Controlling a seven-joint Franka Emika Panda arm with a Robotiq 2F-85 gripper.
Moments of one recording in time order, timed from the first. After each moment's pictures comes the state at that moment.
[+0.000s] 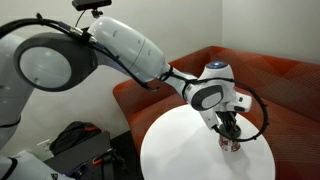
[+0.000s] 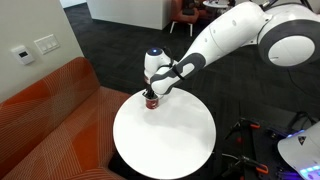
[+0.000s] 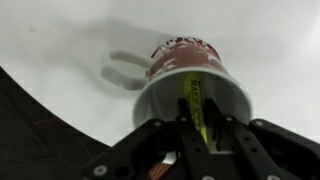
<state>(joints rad) -0.09 0.94 -0.08 -1.51 -0.01 2.60 0.18</state>
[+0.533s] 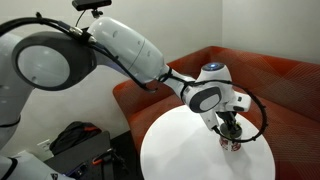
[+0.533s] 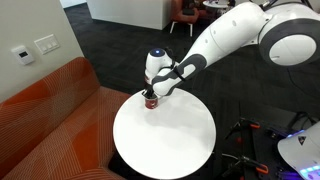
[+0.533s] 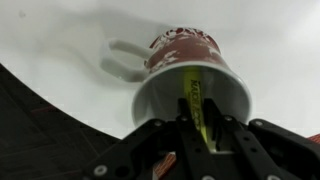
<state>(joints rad) -0.09 0.93 -0.08 -1.55 -0.01 2.70 0.18</state>
